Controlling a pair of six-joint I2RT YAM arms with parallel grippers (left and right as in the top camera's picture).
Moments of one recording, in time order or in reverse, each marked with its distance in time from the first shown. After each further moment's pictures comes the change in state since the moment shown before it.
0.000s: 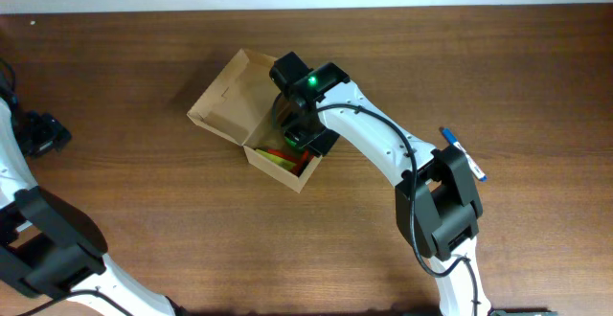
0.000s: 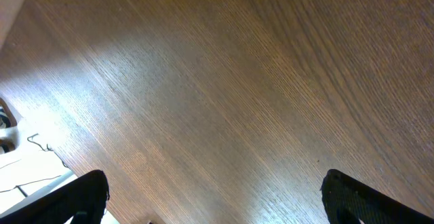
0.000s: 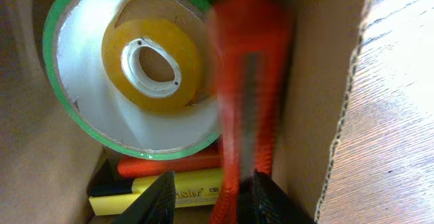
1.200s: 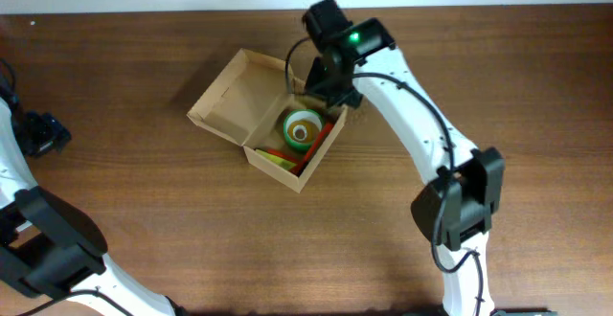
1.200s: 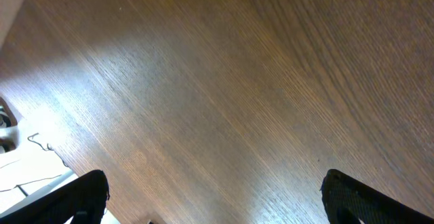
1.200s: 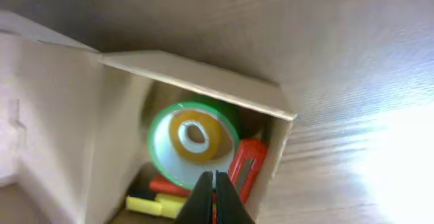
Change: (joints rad) left arm 0.000 0.000 0.000 0.000 0.000 0.000; right arm -0.138 -0.002 0.340 -0.161 0.074 -0.430
